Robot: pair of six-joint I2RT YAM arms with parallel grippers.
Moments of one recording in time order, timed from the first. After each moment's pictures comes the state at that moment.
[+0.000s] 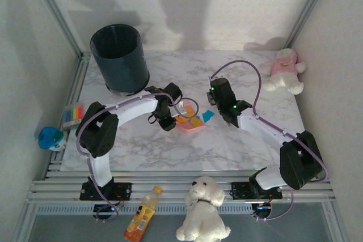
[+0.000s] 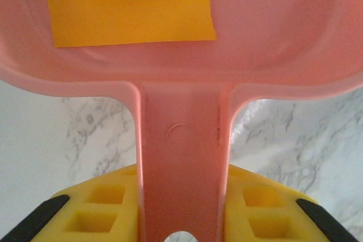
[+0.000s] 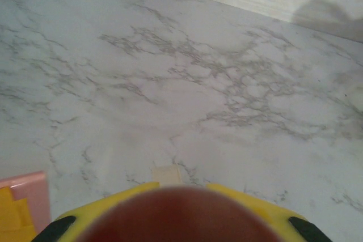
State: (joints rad) left arm -0.65 1.86 1.34 -0.93 0.09 0.33; right arm 0.59 1.42 0.94 -0.16 0.47 0.07
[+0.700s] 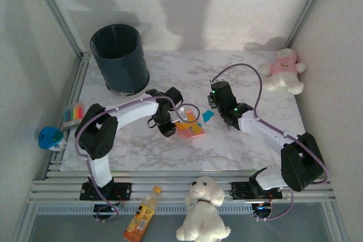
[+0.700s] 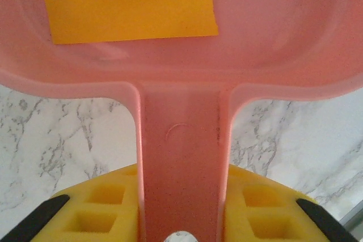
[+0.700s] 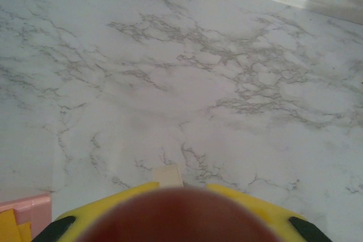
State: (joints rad) left arm -0.68 1.85 1.32 -0.98 0.14 0.34; right arm 0.59 1.39 0.90 -0.16 0.41 0.09
